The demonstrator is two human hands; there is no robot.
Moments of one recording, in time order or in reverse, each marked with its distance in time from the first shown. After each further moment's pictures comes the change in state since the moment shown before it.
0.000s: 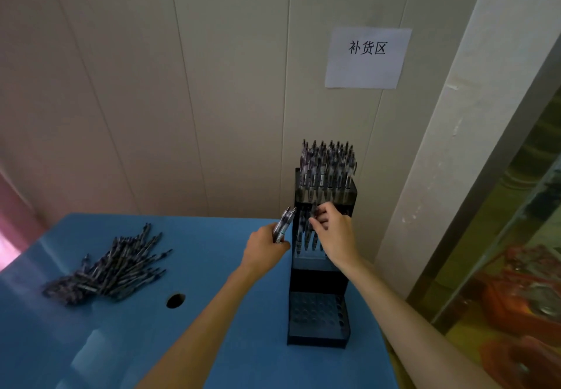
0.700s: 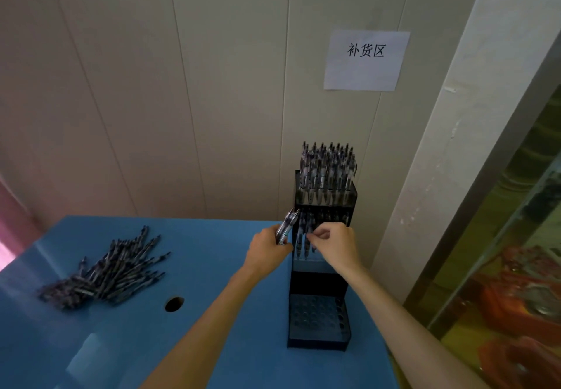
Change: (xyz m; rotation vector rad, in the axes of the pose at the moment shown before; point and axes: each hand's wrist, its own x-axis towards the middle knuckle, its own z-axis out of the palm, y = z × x) left_hand 0.005 -0.001 0.002 0.012 -0.027 0.028; right_hand -0.009 0.013 0.004 0.003 -0.127 0.172
